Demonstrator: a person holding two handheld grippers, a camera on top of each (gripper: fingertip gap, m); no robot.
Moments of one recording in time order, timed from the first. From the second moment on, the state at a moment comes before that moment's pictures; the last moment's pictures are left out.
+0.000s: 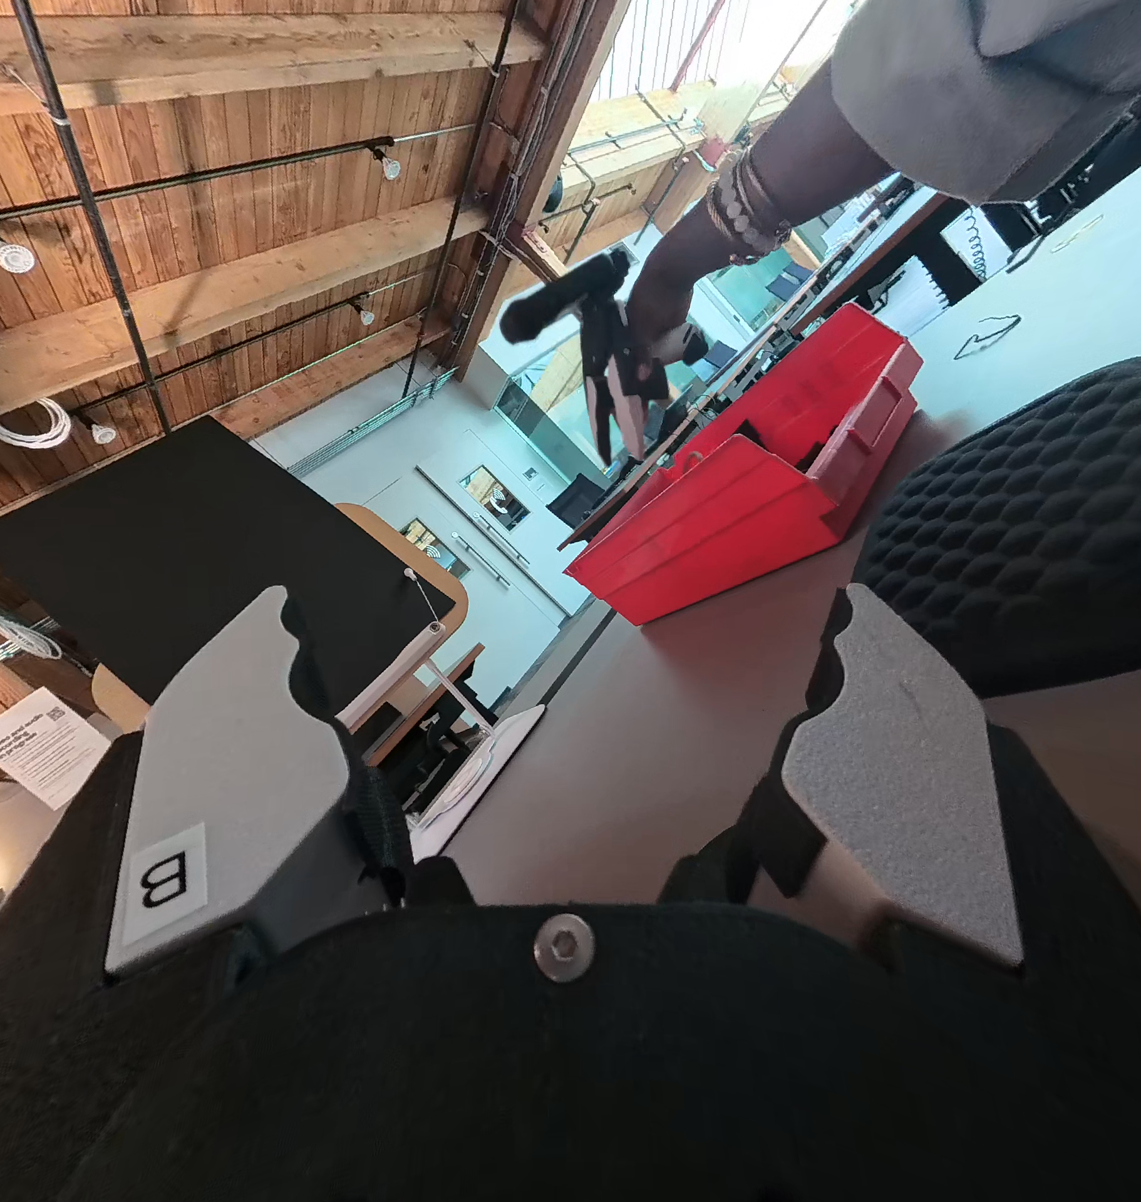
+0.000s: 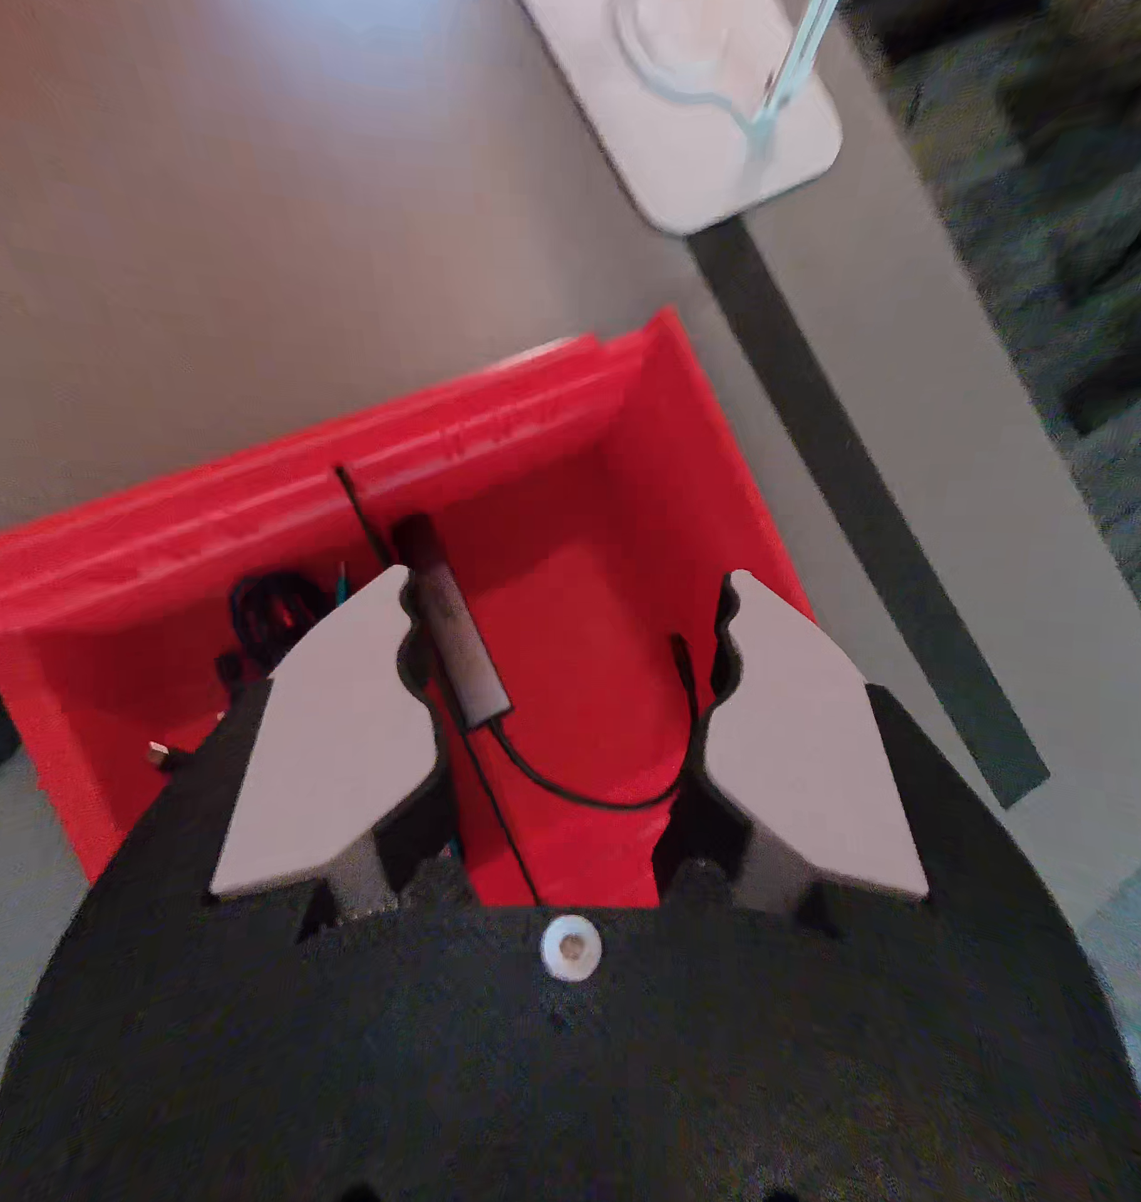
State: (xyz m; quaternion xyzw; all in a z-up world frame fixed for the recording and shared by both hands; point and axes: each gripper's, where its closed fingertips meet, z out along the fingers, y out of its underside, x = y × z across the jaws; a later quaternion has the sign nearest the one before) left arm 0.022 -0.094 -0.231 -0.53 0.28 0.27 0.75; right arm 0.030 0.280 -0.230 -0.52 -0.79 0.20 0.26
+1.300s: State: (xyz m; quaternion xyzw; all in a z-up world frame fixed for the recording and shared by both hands) left arm -0.051 -0.224 -0.091 -0.47 0.12 0.30 0.82; right arm 0.170 0.026 -0.091 -0.18 -0.36 0.49 0.77
